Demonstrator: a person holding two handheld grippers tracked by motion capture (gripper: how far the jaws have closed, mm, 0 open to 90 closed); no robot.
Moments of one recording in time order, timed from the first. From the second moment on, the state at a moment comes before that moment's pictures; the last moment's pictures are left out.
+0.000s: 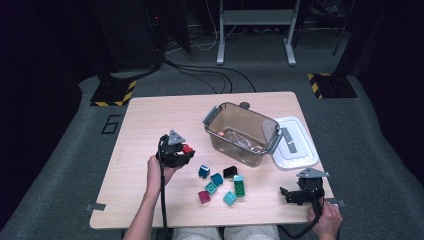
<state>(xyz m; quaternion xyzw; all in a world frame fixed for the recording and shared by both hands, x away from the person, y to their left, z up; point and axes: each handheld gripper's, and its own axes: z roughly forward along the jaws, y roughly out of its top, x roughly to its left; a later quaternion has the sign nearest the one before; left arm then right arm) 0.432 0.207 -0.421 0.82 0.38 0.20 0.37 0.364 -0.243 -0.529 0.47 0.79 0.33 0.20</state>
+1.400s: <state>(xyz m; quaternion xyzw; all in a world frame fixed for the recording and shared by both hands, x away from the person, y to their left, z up) 0.475 0.169 -0.358 0.84 0.35 0.23 0.36 0.363 -0.243 -0.529 0.47 0.79 0.33 0.20</state>
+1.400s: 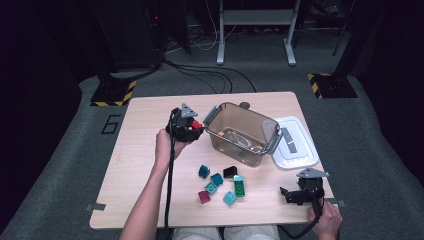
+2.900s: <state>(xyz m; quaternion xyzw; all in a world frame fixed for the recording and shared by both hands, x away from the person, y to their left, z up) 0.522 0.118 -0.355 0.85 0.33 0.21 0.34 0.363 -0.243 -0.529 0.47 0.79 0.33 0.20</state>
